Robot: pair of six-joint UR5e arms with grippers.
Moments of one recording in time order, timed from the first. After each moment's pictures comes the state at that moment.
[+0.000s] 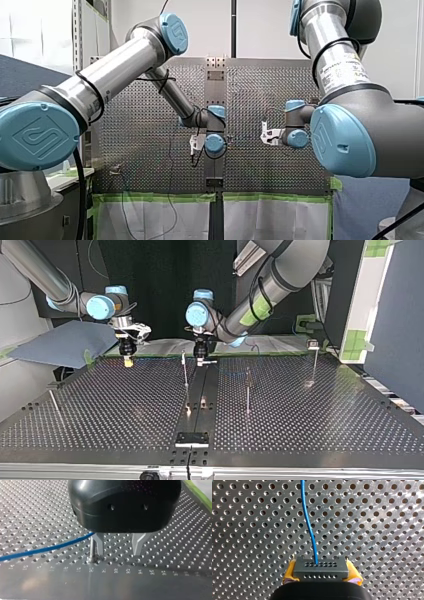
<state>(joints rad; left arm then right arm) -0.62 -2.43 -1.40 -2.55 -2.08 -1.58 1.82 -0.90 1.71 -0.78 1.40 1.57</state>
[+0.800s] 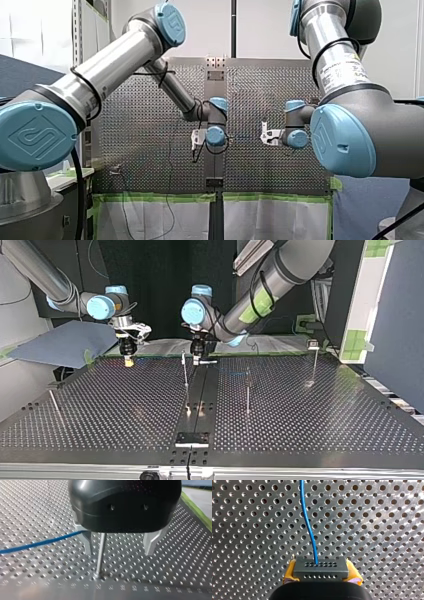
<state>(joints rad) -0.65 -2.37 -1.42 -2.64 -2.06 -1.60 1.82 -0.90 1.71 -0.78 1.40 1.57</state>
